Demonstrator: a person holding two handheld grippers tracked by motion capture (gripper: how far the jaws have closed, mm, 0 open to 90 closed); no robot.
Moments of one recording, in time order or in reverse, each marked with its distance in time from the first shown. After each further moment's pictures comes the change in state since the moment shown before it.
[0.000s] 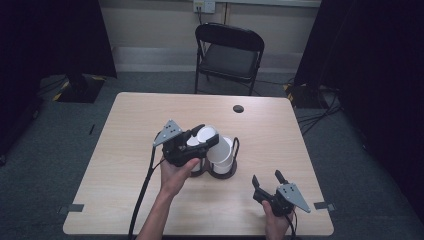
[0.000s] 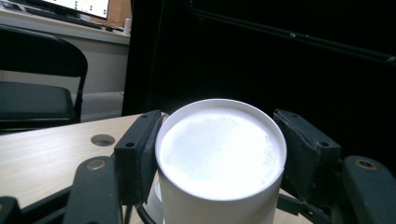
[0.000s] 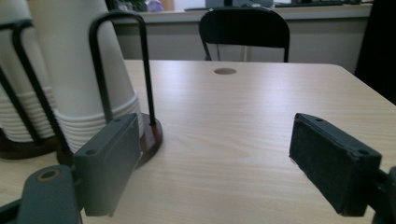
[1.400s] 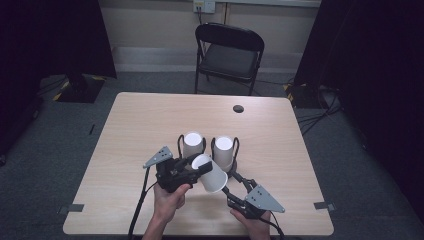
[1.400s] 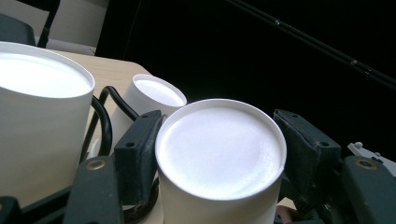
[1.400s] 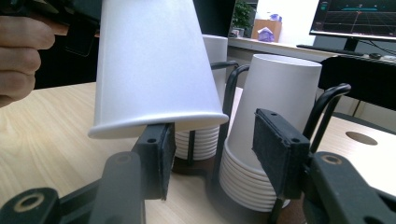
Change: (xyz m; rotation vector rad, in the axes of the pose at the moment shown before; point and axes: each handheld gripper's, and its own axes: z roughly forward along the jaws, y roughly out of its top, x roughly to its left) left arm -0.001 -0.056 -0.032 0.087 -0.084 -0.212; right arm 0.075 0.022 0.005 -0.093 0.430 -0.210
